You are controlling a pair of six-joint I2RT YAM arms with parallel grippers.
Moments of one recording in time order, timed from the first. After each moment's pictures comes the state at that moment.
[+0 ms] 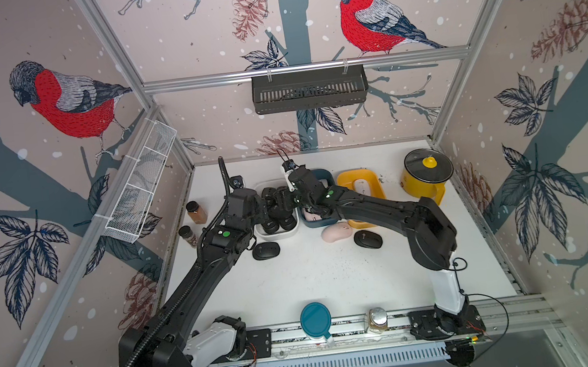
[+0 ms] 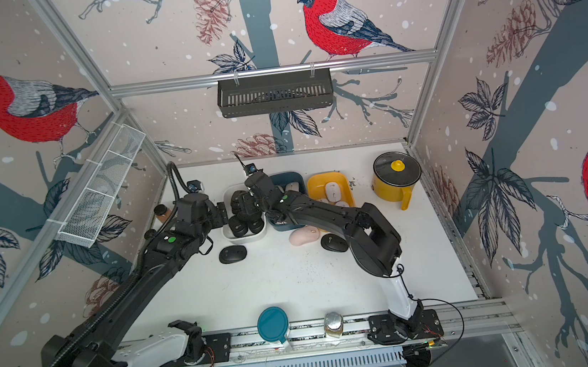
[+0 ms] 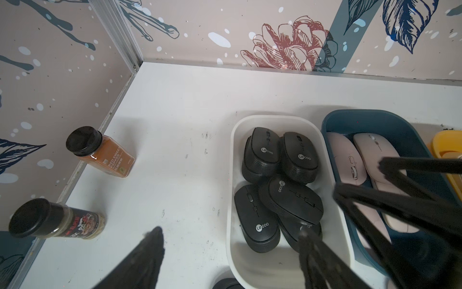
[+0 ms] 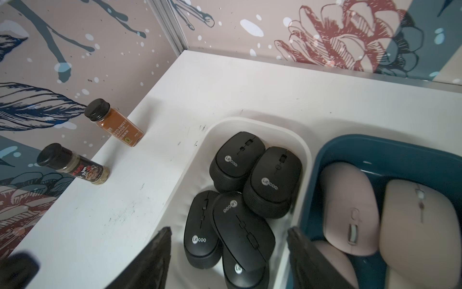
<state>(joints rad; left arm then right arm) -0.38 1.14 0.91 -0.41 -0.39 -0.29 0.89 1.99 1.59 -0.13 0.10 0.37</state>
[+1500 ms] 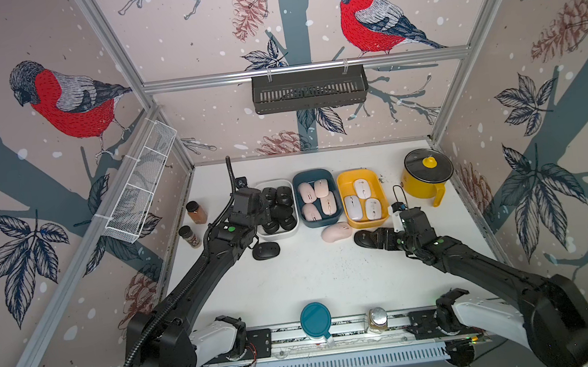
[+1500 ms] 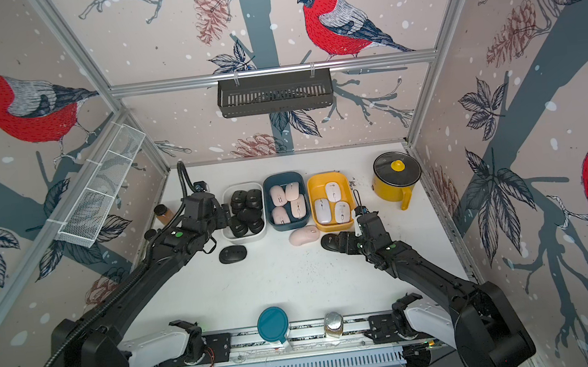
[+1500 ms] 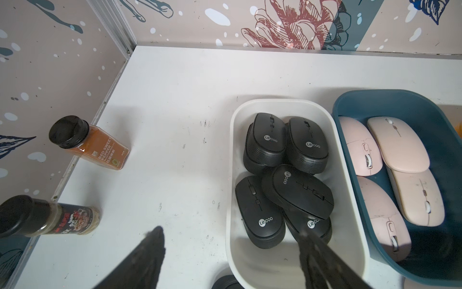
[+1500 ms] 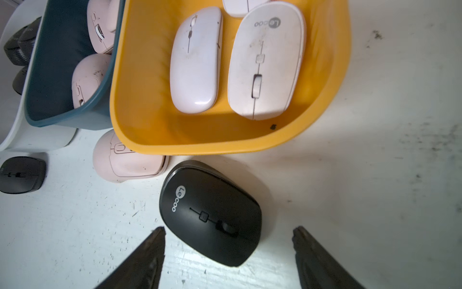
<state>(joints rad) -0.38 1.21 0.91 -0.41 -0.39 -0.29 0.38 1.10 0.40 -0.11 -0.16 0.44</state>
